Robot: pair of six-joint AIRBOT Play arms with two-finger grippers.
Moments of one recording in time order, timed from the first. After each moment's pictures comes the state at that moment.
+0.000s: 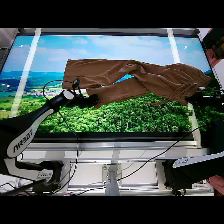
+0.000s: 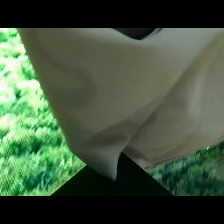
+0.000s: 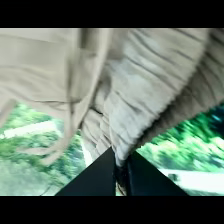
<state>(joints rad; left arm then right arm) -0.30 -1.59 0.94 0.71 -0.51 -1.42 -0.78 -1.75 1.29 -0.74 1.26 0.84</state>
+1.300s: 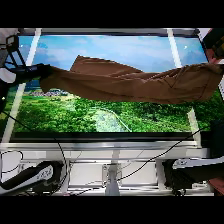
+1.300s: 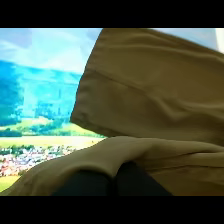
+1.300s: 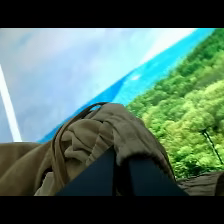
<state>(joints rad) 0.11 -1.21 1.15 1.18 -0.72 -1.34 -0.70 -1.63 1.76 -0.99 1.16 1.43</state>
